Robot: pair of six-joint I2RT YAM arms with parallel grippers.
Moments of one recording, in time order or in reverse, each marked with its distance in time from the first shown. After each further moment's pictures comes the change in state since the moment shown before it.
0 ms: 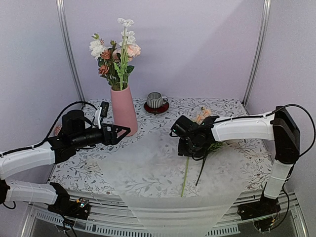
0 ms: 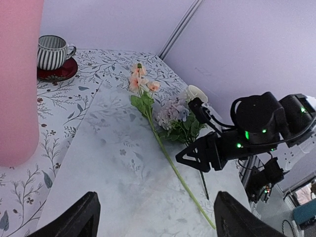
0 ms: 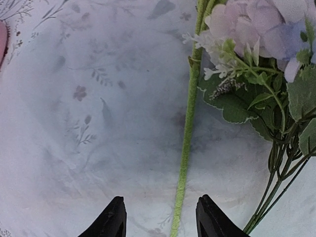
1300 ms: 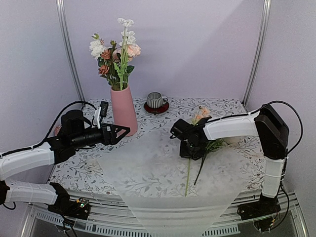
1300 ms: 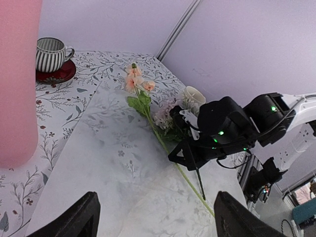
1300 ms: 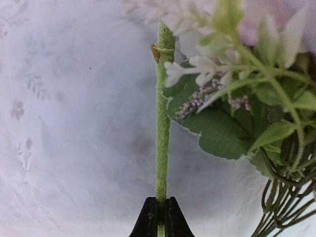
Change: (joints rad) left arm 0.000 -0.012 -0.003 0.002 0.006 0.000; right arm -0.067 0.167 0.057 -0.052 -0.009 -0.026
